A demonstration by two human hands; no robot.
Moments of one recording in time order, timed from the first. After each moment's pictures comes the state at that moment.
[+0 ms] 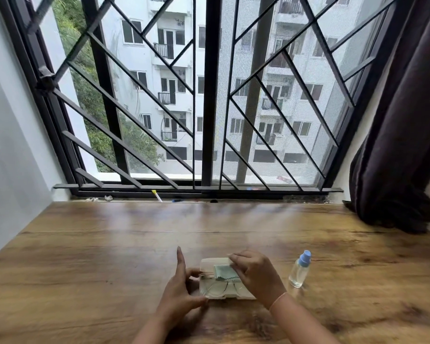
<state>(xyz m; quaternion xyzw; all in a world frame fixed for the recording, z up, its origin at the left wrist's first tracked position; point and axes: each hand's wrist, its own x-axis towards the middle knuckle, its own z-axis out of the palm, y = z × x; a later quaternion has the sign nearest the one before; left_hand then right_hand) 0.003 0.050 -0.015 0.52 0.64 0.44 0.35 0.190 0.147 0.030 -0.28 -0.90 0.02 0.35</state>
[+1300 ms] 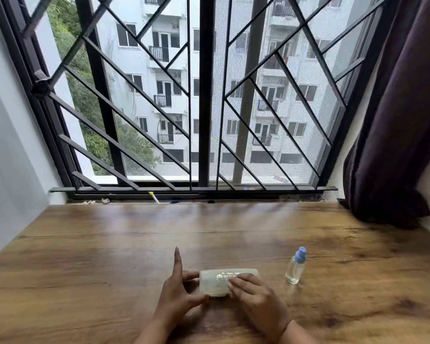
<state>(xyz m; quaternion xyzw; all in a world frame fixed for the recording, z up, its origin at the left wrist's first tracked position) 0.003 0.046 -0.020 0.51 0.65 0.47 0.31 0.222 0.121 -0.019 -0.18 -0.91 -0.04 0.37</state>
